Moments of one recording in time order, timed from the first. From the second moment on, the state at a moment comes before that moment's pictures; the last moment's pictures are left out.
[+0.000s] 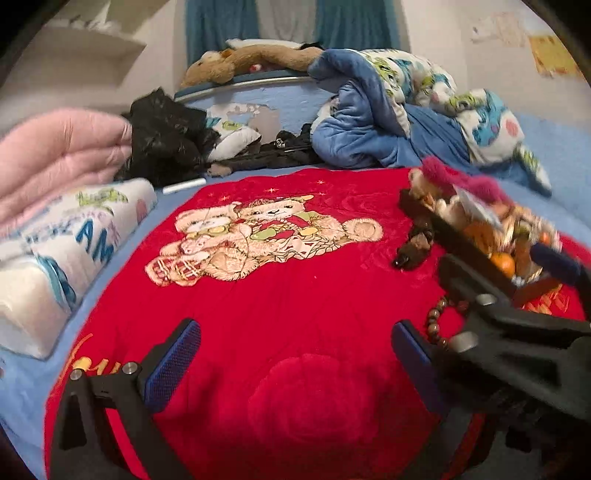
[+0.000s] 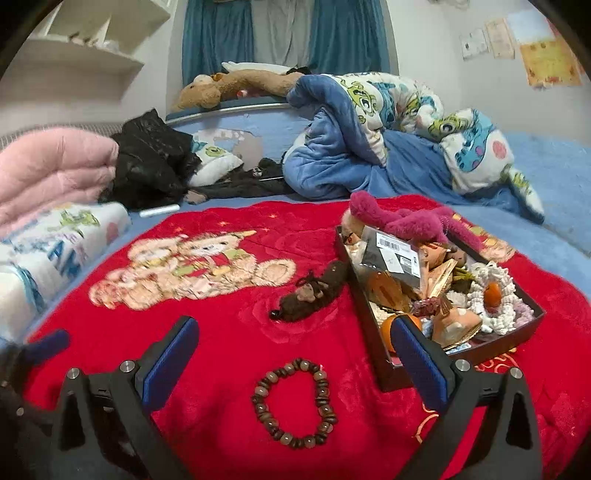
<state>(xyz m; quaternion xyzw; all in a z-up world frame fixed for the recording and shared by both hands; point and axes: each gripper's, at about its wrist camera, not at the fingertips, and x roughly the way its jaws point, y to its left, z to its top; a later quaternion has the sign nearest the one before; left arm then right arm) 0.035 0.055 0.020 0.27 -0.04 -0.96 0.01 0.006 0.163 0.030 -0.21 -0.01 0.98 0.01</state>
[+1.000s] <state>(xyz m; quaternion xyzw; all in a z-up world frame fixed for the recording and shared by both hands) 0.038 0.040 0.025 0.26 -0.01 -0.96 0.00 0.015 0.166 0.035 -0.20 -0.01 0.98 0.01</state>
